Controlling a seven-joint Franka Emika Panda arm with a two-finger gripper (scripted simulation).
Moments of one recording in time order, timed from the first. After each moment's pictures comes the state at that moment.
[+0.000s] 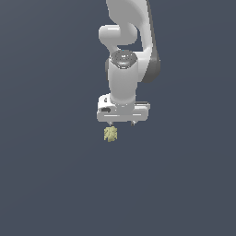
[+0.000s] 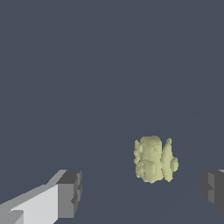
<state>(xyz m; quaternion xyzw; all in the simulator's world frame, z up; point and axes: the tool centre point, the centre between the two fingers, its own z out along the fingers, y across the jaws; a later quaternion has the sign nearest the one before) -0.005 0.019 0.177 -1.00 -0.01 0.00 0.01</state>
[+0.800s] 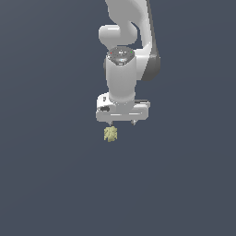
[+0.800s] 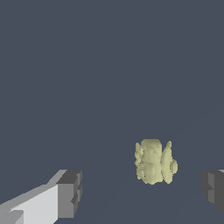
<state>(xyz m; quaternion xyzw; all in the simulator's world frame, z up) -0.001 0.019 0.187 -1.00 -0.02 -0.01 0.02</state>
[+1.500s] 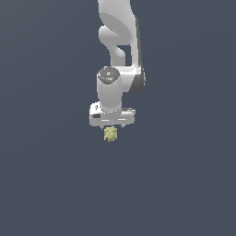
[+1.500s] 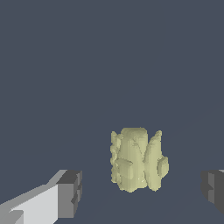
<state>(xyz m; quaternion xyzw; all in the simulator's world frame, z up) -0.031 -0.026 0.116 -1.00 -0.03 0.00 0.01</state>
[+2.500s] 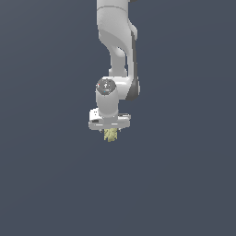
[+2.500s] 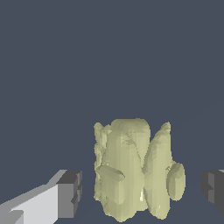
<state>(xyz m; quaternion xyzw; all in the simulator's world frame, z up) -0.046 -0.042 0.063 -1.00 -0.04 0.00 0.00</state>
